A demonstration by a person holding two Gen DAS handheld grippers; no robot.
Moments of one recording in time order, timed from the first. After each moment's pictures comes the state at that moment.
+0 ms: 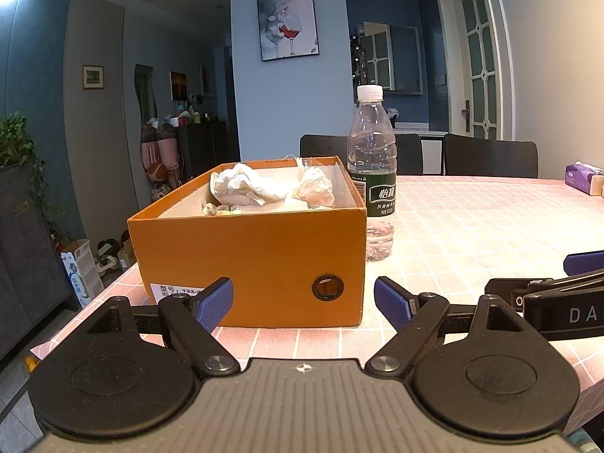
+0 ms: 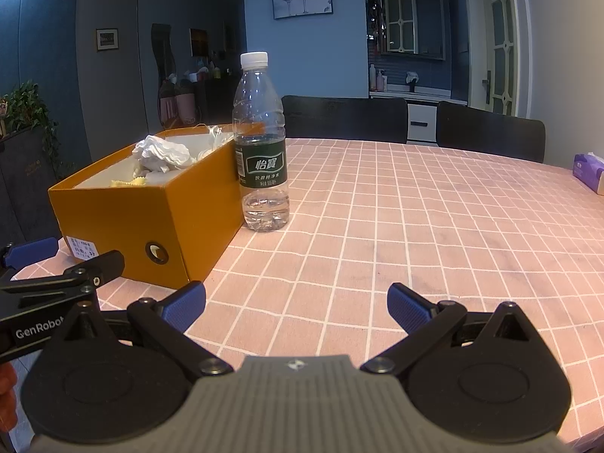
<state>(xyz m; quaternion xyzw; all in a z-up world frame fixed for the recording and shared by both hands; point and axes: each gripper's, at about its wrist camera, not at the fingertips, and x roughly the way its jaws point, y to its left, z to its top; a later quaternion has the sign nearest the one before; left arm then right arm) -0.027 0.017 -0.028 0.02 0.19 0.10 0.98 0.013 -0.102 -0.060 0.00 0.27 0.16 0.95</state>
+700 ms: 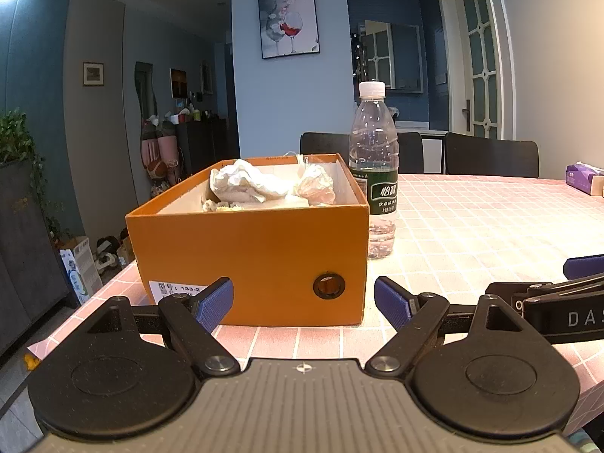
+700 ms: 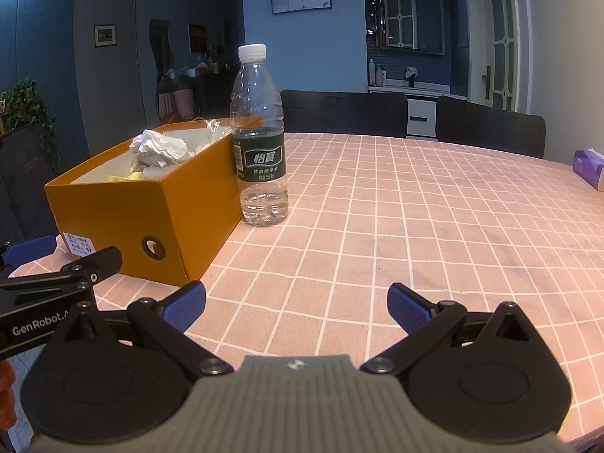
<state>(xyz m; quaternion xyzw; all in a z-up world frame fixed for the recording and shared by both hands) -0.023 0.018 -0.028 0.02 0.19 0.09 0.98 0.016 -0.099 -0.064 0.00 0.28 0.16 0.95</state>
